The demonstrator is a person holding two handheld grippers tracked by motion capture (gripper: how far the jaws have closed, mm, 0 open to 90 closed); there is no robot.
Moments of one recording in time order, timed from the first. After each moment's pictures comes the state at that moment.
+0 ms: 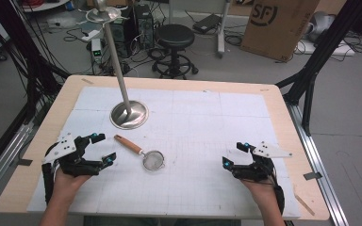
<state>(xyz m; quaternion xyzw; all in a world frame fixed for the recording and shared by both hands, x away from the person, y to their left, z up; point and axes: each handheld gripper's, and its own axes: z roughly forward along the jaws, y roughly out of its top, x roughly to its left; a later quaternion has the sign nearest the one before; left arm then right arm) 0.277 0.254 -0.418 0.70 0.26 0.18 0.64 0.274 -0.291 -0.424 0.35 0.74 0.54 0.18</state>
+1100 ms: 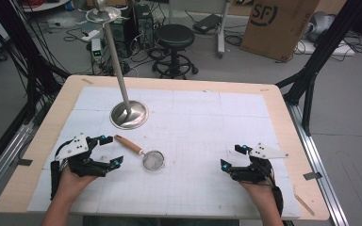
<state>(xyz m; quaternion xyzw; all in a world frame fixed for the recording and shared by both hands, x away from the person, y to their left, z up) 0.283 0.238 -0.420 0.74 0.25 0.17 0.60 0.272 -0.286 -0.429 0.36 0.75 0.52 0.17</state>
